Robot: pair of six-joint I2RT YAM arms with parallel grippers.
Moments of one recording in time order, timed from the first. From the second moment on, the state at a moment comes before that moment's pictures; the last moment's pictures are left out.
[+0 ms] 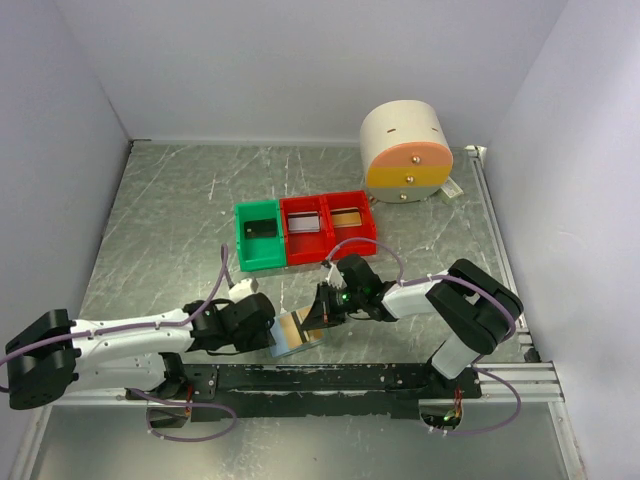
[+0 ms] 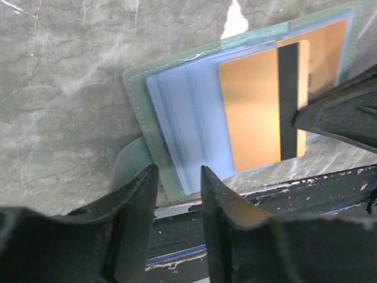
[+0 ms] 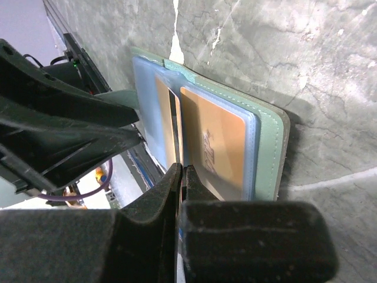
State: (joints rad) left arm -1.14 1.08 0.45 -0.46 -0.20 -1.28; right arm 0.78 1.61 0.47 0.38 -0.63 0.90
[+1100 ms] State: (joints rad) left arm -1.13 1.17 0.46 -0.28 -0.19 -1.26; right arm 0.78 1.61 0.49 0.39 -0.64 0.90
